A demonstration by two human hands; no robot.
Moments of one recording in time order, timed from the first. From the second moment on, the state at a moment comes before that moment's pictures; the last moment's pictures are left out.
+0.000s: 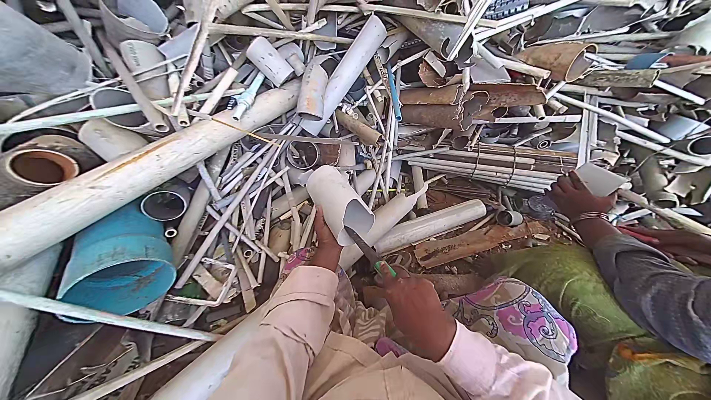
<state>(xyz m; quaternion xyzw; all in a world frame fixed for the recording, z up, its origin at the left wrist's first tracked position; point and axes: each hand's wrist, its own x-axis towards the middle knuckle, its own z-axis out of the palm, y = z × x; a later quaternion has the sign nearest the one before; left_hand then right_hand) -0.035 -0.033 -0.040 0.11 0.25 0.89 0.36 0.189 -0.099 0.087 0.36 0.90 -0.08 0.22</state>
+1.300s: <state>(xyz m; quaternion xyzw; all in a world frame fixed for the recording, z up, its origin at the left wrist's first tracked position) -0.030 0.026 -0.073 0.11 0.32 0.86 0.39 0.215 0.034 0.039 0.35 0.87 -0.32 0.10</state>
